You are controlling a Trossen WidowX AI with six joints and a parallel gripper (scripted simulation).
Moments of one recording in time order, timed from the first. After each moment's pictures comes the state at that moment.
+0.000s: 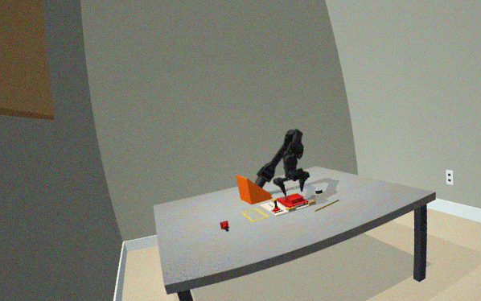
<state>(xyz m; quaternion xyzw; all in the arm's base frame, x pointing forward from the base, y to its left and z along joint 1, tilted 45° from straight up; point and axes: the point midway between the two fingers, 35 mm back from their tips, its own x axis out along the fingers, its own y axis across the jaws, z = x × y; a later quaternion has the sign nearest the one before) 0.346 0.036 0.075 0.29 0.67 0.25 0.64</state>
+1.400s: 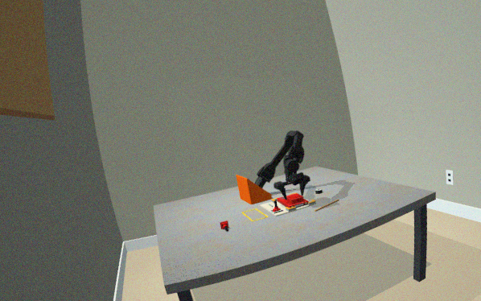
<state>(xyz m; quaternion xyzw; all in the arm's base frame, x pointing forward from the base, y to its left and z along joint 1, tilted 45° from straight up) 0.345 0.052 0.060 0.29 0.67 0.25 0.64</state>
